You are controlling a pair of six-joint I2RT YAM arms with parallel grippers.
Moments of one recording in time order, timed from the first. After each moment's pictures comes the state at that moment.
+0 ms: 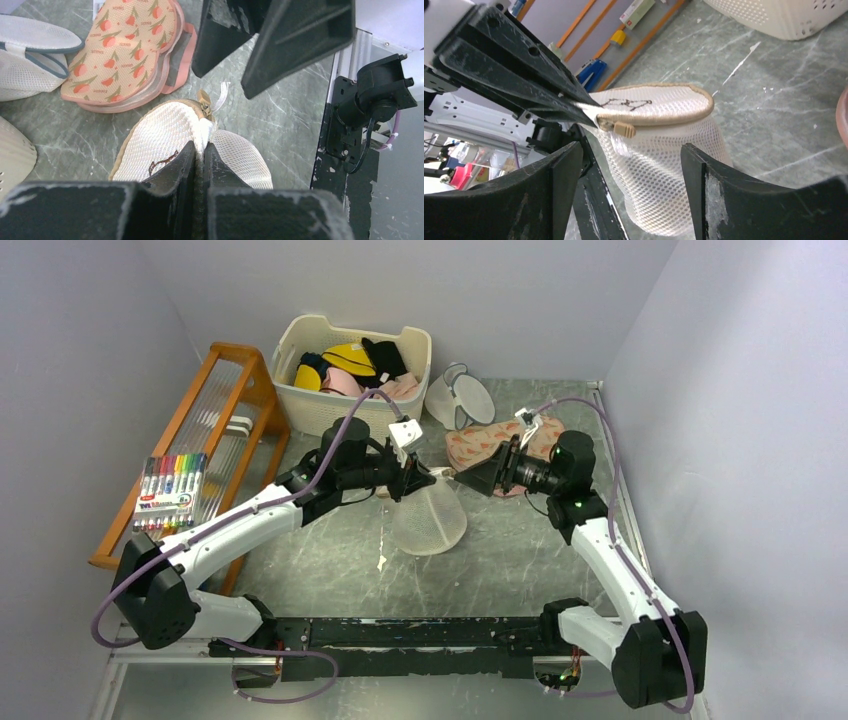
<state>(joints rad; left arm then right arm) -0.78 1.33 1.05 0.00 0.45 0.01 0.19 1.02 0.68 0.12 -0.89 0.52</state>
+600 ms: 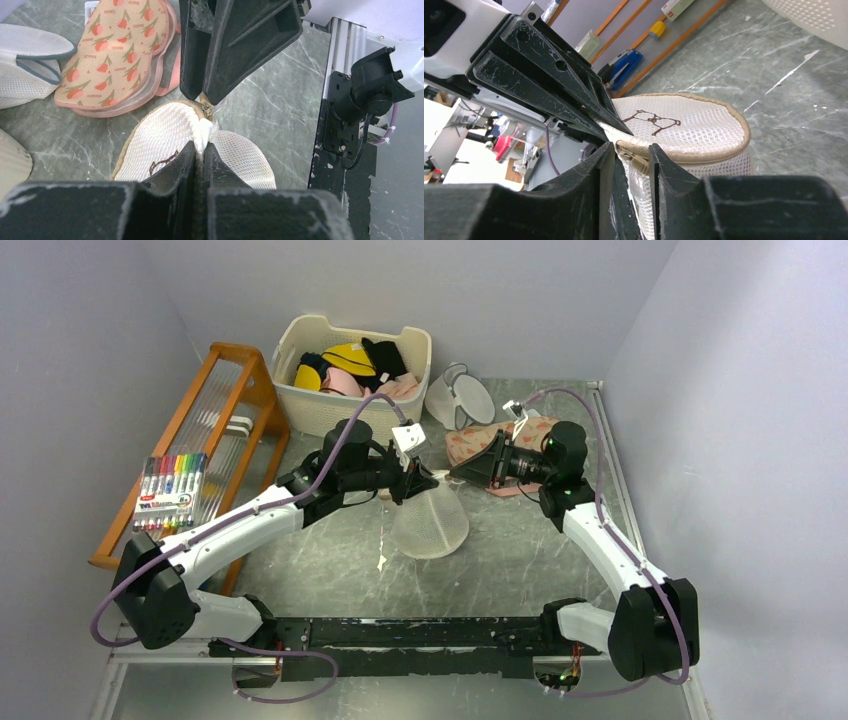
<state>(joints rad) -0.80 1.33 1.05 0.00 0.46 0.04 0.20 1.16 0.74 0.30 -1.05 0.63</state>
